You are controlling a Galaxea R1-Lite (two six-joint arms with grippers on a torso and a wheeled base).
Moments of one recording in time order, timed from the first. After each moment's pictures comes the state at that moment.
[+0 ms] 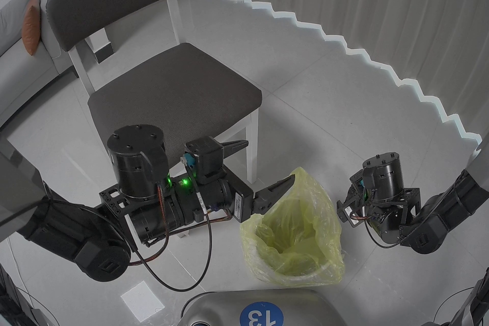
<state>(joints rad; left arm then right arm) -0.69 1.82 -0.71 -1.05 -0.22 0.10 0.54 1.94 -0.66 -0.68 -0.60 -0.28</state>
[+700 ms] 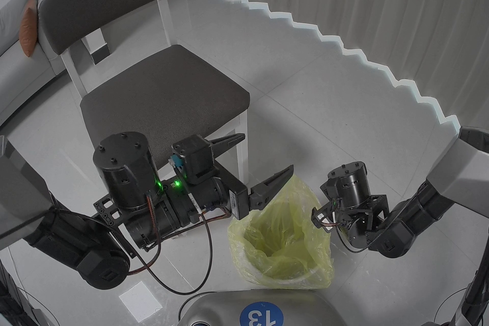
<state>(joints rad) -0.69 1.84 -0.64 -1.25 -0.22 0.03 0.61 2.10 -0.79 -0.69 -0.60 -0.28</state>
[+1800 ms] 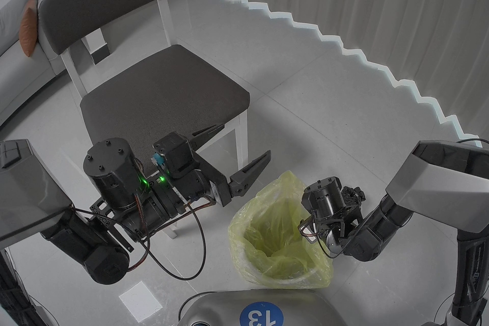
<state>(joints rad) -0.60 1.91 -0.59 -1.49 -0.24 0.02 0.61 2.29 -0.91 -0.67 -0.54 -0.27</state>
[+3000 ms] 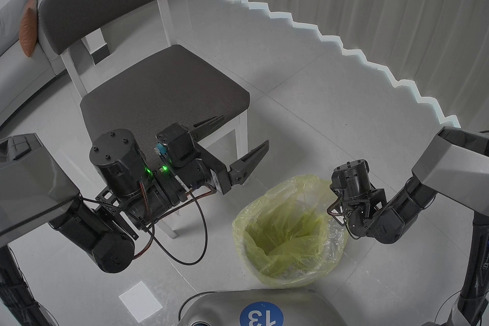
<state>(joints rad) -0.56 1.96 -0.66 -1.48 -0.28 0.03 0.48 2.22 -0.87 -0.67 -0.67 -0.43</state>
